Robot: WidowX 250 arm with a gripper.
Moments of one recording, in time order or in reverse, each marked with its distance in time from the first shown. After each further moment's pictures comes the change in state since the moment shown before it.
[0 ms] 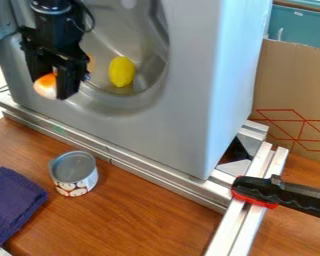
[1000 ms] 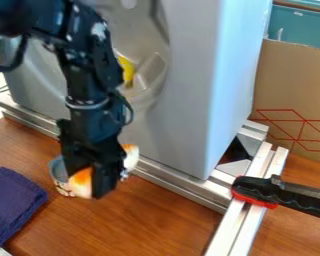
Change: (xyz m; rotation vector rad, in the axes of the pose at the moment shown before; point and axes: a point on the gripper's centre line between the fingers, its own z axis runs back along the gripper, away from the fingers) arm -0.055 -0.104 -0.047 -0.217 0.083 -0.165
